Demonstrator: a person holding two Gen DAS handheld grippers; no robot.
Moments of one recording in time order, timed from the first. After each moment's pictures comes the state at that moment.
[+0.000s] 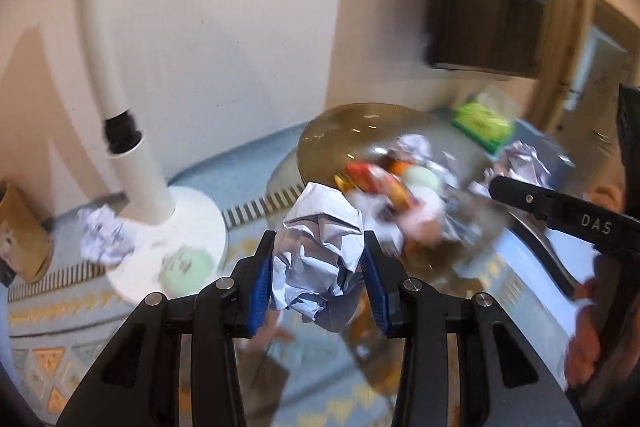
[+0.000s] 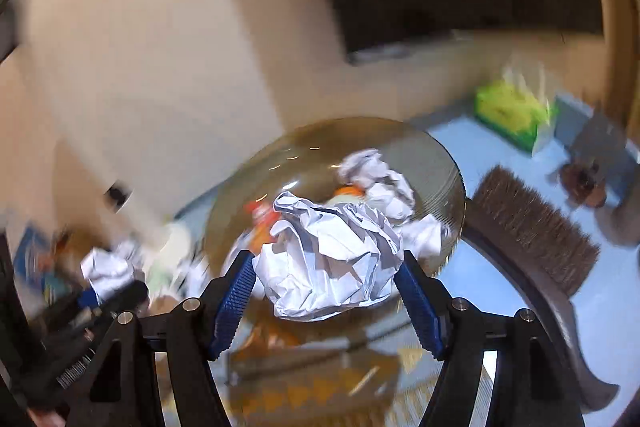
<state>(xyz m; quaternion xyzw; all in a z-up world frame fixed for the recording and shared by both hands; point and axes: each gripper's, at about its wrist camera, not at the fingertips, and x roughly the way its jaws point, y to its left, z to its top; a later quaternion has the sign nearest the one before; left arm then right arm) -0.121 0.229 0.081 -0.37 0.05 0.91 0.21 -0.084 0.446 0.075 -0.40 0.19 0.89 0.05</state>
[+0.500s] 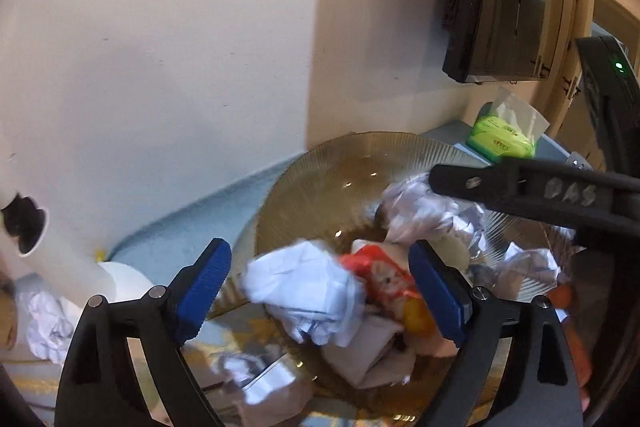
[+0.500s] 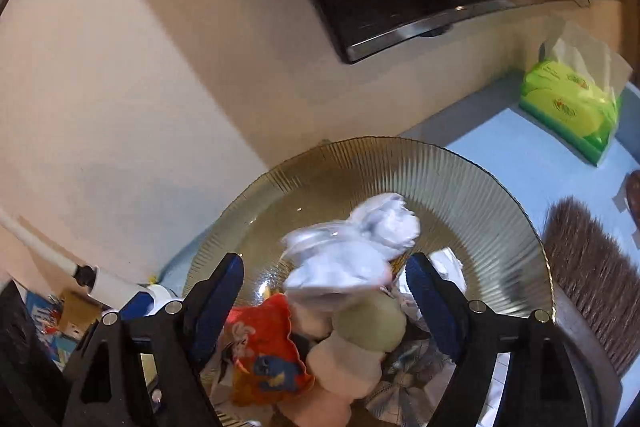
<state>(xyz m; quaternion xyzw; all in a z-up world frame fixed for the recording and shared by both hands) -0.192 0.283 0.064 -0.35 0.06 0.90 0.25 -0.171 0.471 0.068 -0.39 0.25 0.89 0.03</state>
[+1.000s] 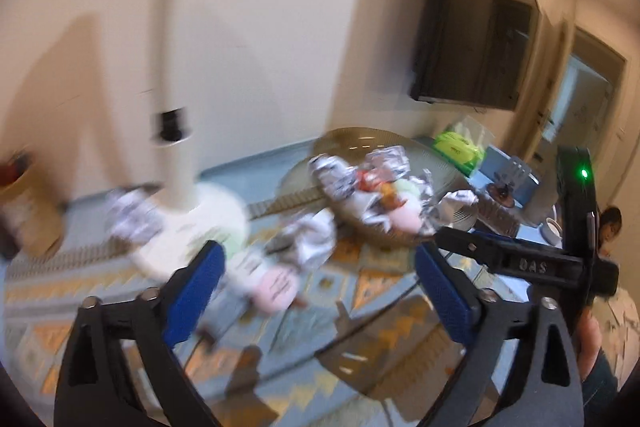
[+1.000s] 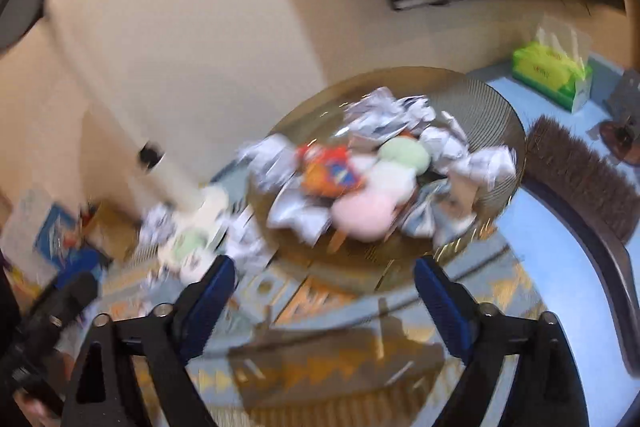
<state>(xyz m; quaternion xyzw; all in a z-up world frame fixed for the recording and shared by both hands) -0.042 0.136 0.096 -0.31 -0.01 0.92 0.24 -0.017 0.373 0.057 -0.37 0.16 0.92 -0.03</state>
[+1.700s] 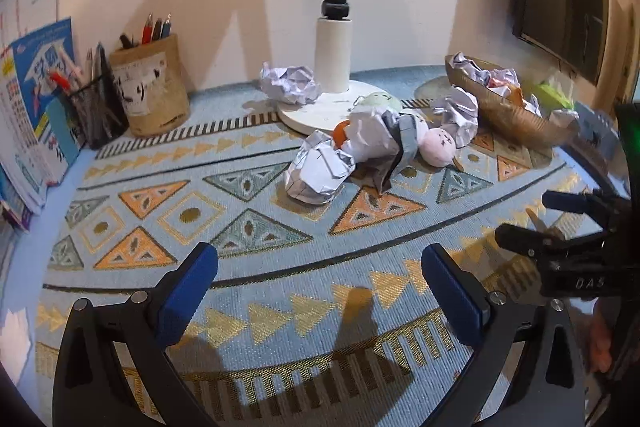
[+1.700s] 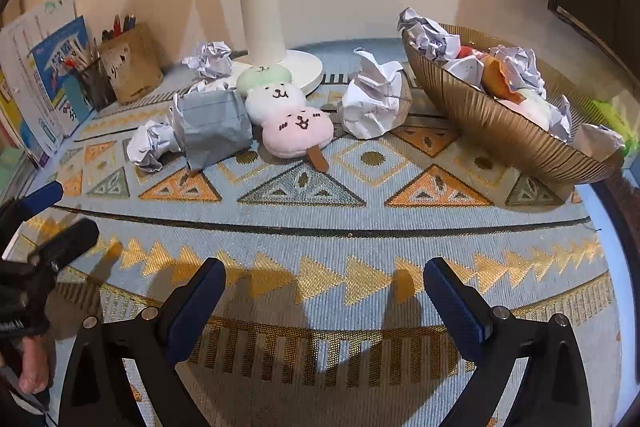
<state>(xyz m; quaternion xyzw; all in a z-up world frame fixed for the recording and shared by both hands) 0.003 0.044 -0.002 -0.35 0.03 0.93 0.09 0.000 0.251 -0.019 -0.42 -0.01 0.91 -0.08</state>
